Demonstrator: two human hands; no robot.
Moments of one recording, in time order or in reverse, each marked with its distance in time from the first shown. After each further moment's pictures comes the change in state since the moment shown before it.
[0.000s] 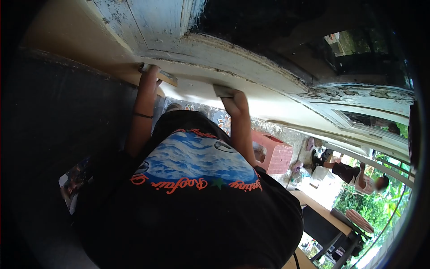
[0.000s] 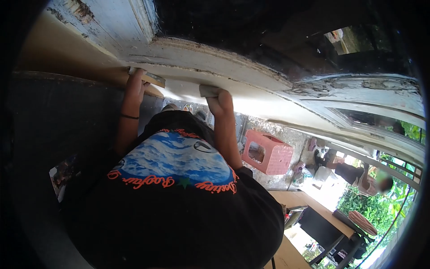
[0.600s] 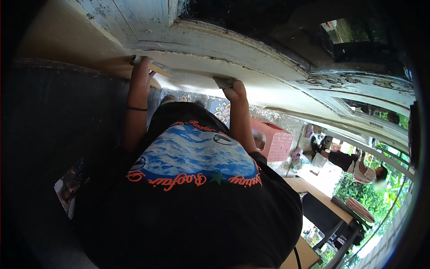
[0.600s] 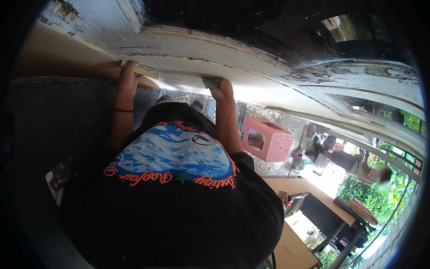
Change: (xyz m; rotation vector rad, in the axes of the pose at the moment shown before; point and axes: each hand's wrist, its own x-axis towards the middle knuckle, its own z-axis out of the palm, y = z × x) left_hand 0.012 -0.018 -0.014 -0.075 -0.143 -0.027; right_hand 0.025 -0.009 -0.076 -0.058 0.150 -0.017
